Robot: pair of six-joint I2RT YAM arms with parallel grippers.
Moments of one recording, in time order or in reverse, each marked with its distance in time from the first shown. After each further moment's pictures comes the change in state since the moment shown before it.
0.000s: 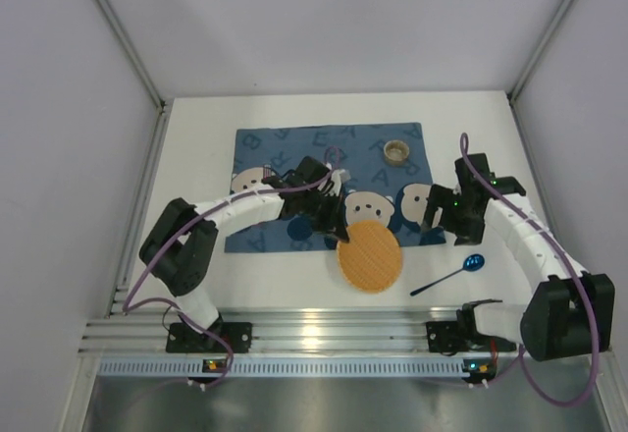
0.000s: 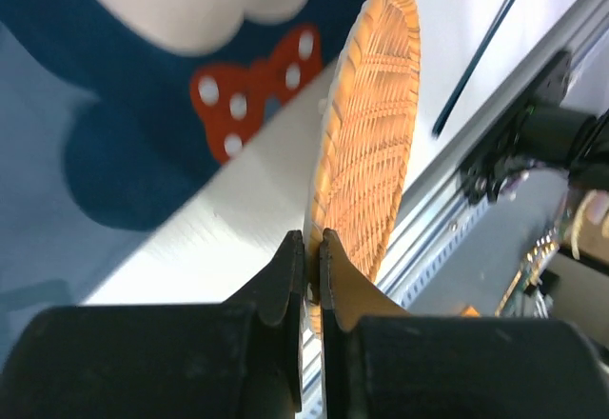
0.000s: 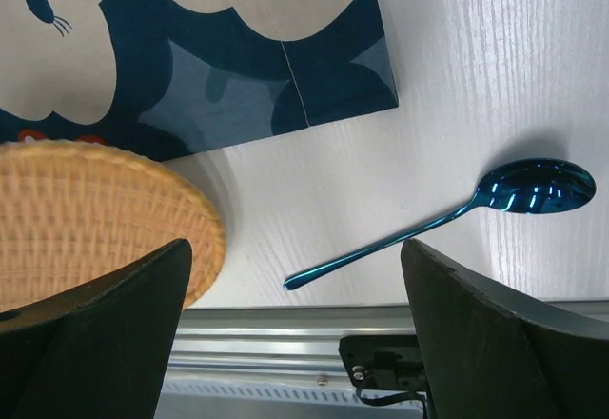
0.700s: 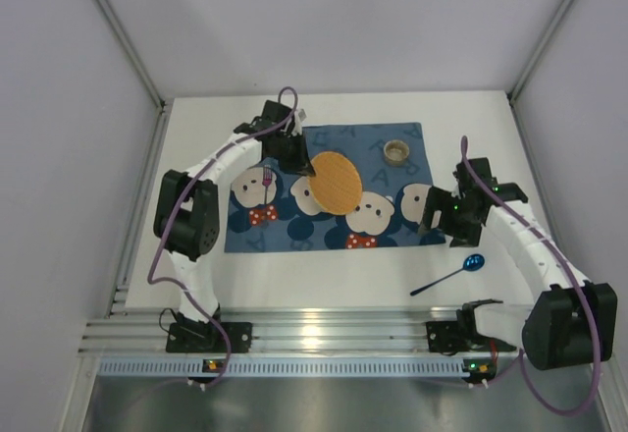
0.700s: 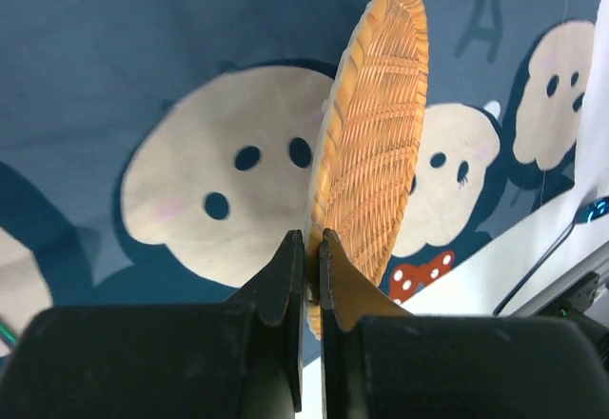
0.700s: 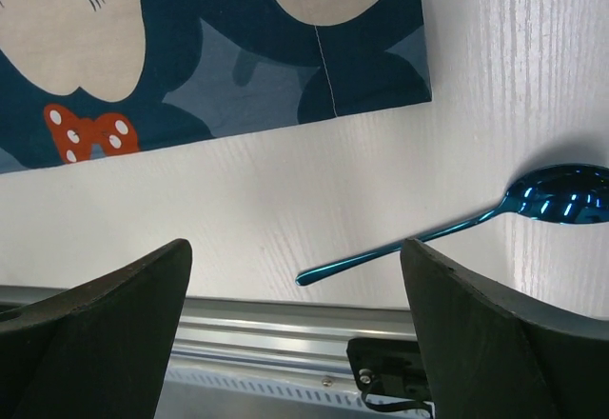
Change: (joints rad) left arm 0.325 0.233 0.463 -0.201 -0.179 0.110; right arm -0.006 -0.044 -0.044 0.038 -0.075 -0.018
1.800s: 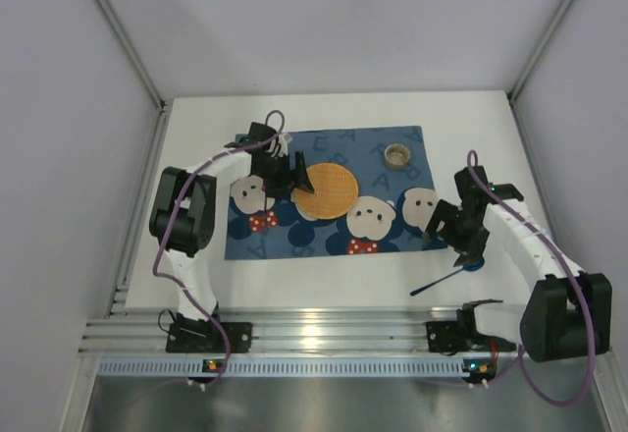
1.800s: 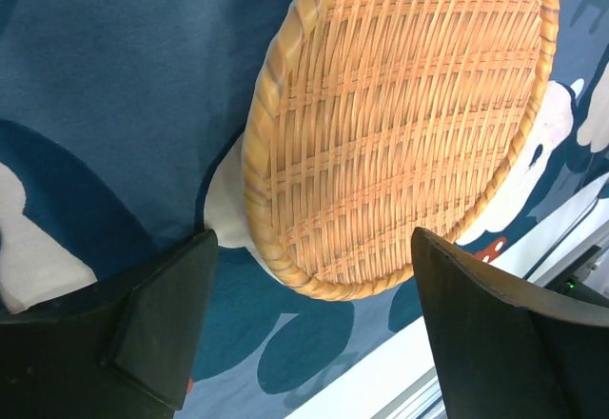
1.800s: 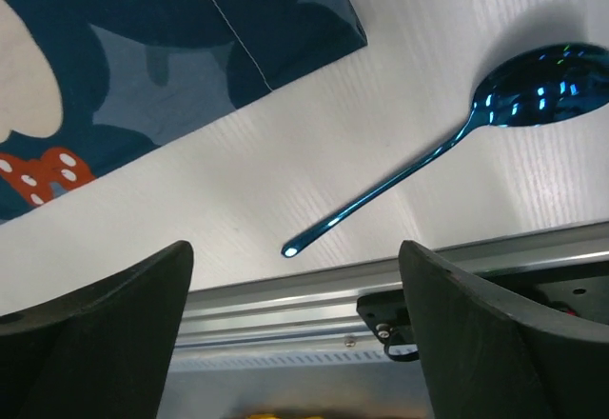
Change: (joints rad) left arm 0.108 0.028 -0.218 0.119 0.120 0.023; right arm -0.014 0.034 -0.002 -0.126 0.082 0.167
